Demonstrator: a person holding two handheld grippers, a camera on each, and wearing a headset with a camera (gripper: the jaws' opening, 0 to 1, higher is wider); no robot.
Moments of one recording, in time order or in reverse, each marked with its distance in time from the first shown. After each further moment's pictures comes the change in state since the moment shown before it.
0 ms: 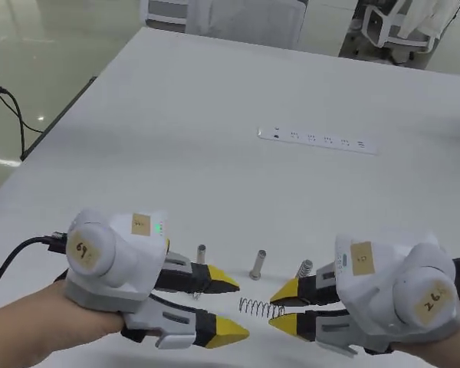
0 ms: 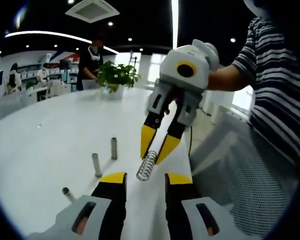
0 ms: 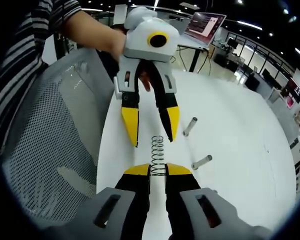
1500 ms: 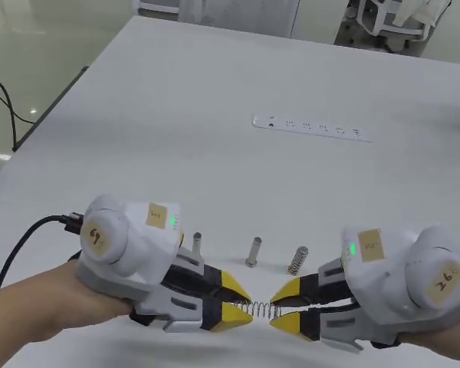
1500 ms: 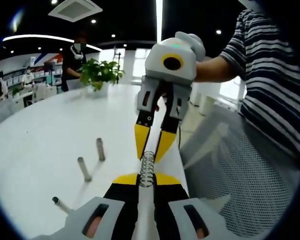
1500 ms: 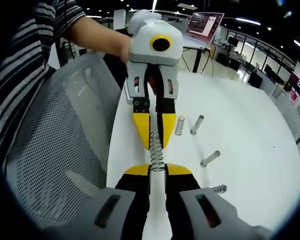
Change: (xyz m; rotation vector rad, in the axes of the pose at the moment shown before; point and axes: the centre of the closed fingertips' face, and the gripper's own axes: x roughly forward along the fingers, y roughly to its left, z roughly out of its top) left arm 0.007 -0.016 -0.005 0.074 0.046 -0.105; right arm -0.007 0.013 0.000 0.020 -0.046 0.038
